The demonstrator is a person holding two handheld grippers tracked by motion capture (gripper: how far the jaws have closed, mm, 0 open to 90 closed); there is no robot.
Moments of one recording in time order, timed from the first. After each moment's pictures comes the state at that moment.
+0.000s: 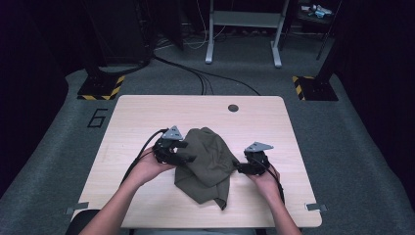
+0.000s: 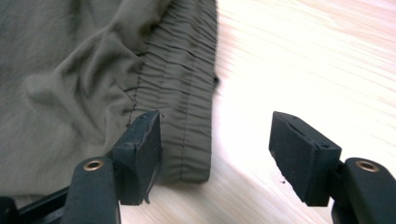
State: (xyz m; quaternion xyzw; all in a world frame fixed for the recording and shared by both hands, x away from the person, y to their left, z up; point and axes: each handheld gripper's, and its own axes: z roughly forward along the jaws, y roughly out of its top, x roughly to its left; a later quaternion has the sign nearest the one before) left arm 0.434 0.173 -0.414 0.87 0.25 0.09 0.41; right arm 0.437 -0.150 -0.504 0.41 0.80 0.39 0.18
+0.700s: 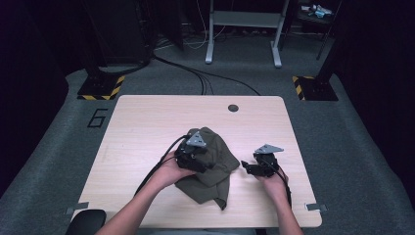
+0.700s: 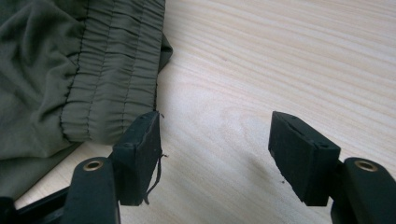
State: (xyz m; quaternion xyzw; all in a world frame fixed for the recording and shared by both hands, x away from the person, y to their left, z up) left arm 0.429 0.112 -0.435 0.89 0.23 0.08 0.39; right arm 0.437 -0.178 -0.517 0.44 0.79 0.38 0.19
